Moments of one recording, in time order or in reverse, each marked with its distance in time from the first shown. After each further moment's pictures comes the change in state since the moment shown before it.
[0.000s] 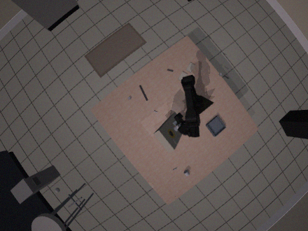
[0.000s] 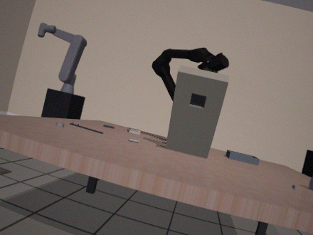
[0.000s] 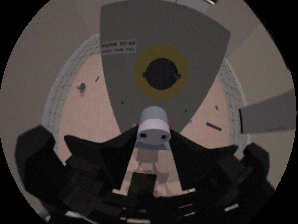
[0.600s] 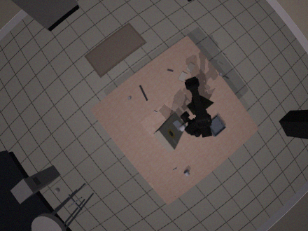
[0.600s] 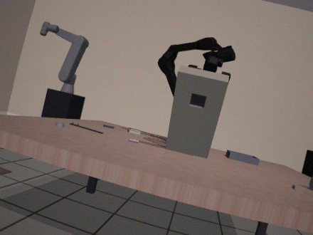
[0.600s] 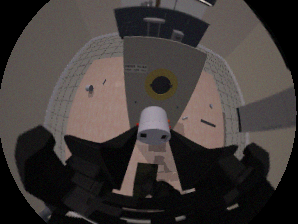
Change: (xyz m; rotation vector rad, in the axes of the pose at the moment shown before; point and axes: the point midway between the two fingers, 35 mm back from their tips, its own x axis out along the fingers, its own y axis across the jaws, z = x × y) arm -0.066 0.014 0.004 0.003 -0.007 -0.001
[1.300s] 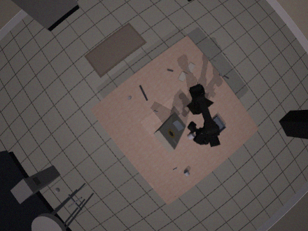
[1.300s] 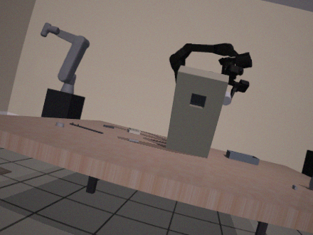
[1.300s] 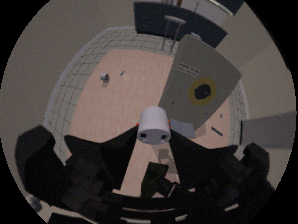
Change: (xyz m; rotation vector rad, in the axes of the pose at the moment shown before) arm 0.005 0.089 -0.014 -0.130 0.035 0.073
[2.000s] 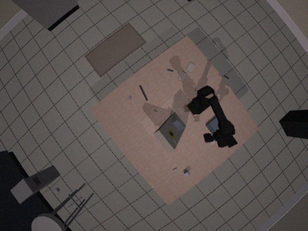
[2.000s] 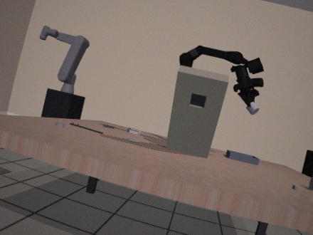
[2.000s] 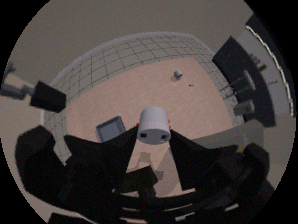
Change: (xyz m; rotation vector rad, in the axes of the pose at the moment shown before) arm -0.037 0.136 -0.073 -0.767 -0.018 0.429
